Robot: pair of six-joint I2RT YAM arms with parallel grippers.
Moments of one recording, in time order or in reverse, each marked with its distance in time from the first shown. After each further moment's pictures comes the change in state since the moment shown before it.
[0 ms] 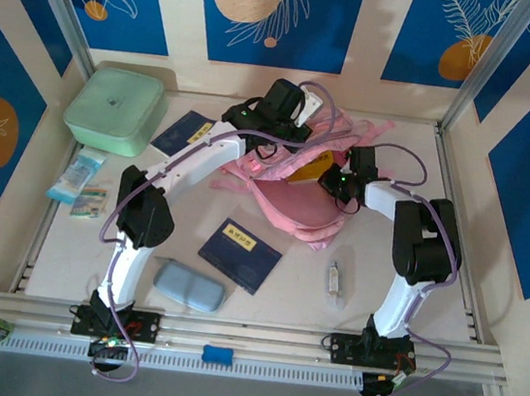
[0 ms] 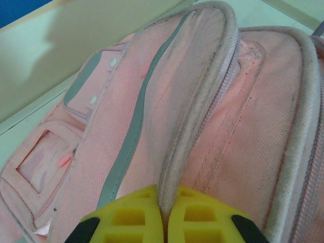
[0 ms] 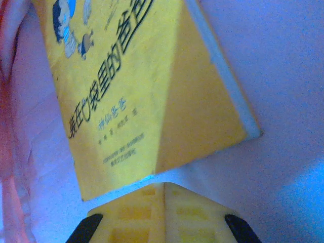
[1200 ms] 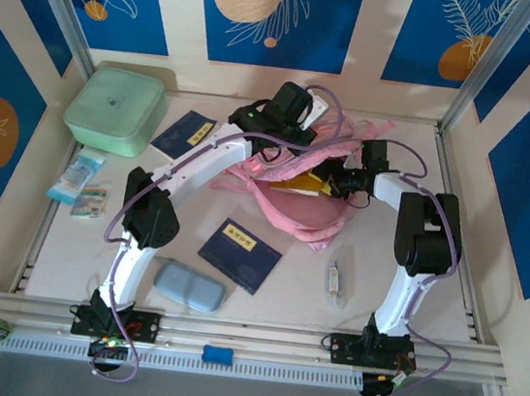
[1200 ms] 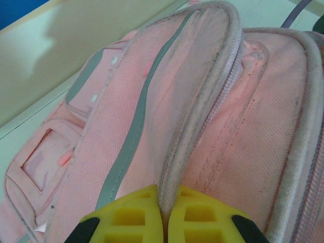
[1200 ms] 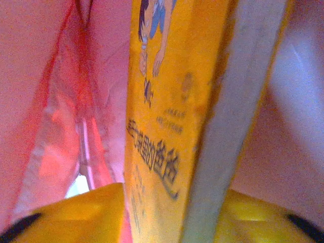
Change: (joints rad) left arm -0.029 0.037 0.065 -0.051 -0.055 0.011; right arm -0.091 0.076 0.118 -0.109 -0.423 -0.069
